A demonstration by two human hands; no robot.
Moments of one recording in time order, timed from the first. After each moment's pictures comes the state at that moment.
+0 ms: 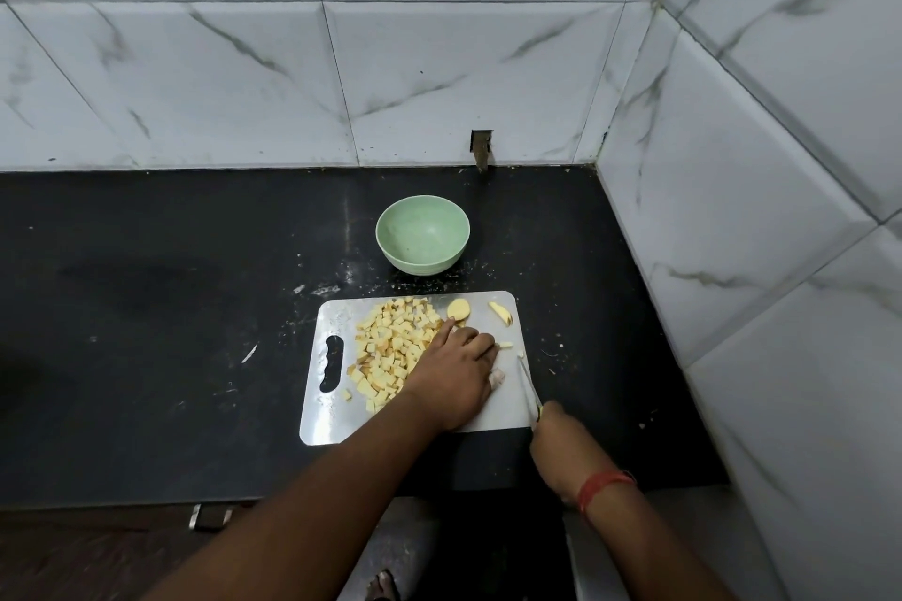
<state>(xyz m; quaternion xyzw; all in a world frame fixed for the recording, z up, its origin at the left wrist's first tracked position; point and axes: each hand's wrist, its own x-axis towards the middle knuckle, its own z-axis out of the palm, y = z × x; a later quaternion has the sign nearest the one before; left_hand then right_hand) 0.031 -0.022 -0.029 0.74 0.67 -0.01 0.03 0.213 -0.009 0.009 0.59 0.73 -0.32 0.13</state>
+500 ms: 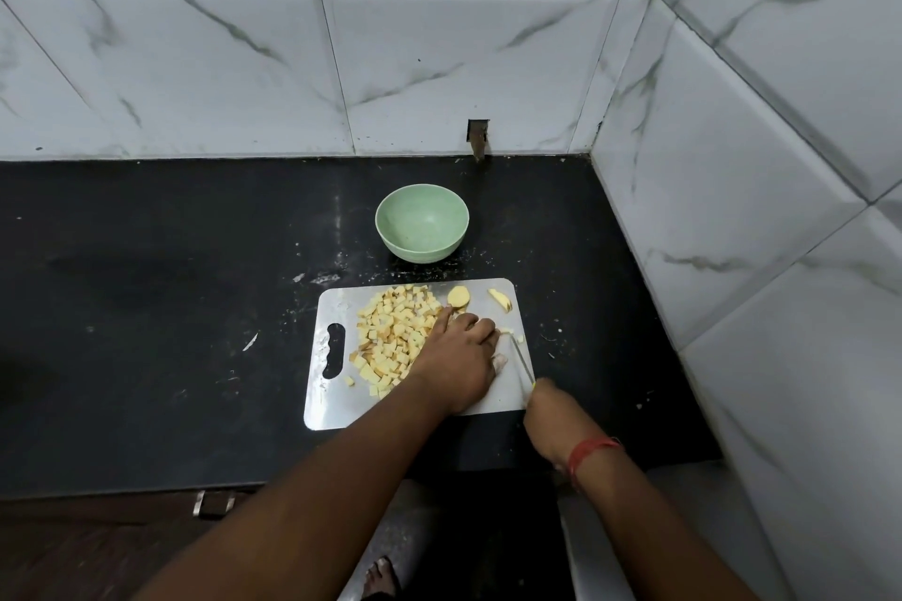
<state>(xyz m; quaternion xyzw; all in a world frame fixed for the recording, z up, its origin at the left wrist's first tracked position) 0.036 -0.022 -0.023 0.73 0.68 -0.03 0.05 0.200 -0.007 0.010 0.60 0.72 -0.31 0.13</state>
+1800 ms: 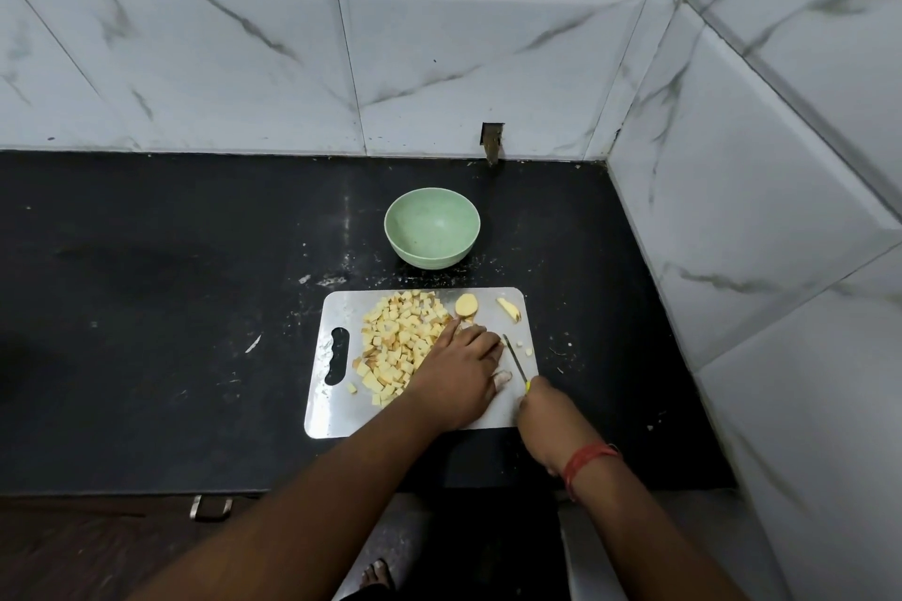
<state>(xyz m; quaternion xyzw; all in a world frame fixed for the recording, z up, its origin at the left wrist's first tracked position) 0.028 -0.030 -0.034 0.74 0.67 0.04 0.05 0.182 0.001 0.017 0.58 0.74 -0.31 0.12</state>
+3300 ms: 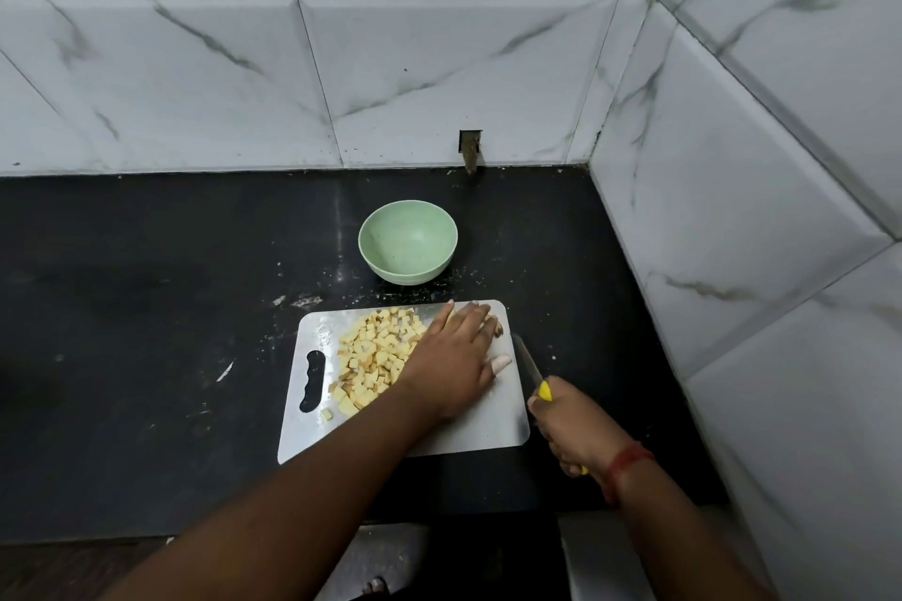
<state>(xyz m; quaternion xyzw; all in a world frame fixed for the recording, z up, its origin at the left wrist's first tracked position) 0.026 0.013 -0.020 0.73 0.68 0.03 0.03 0.222 0.038 0.028 0.57 0.58 -0.58 0.00</state>
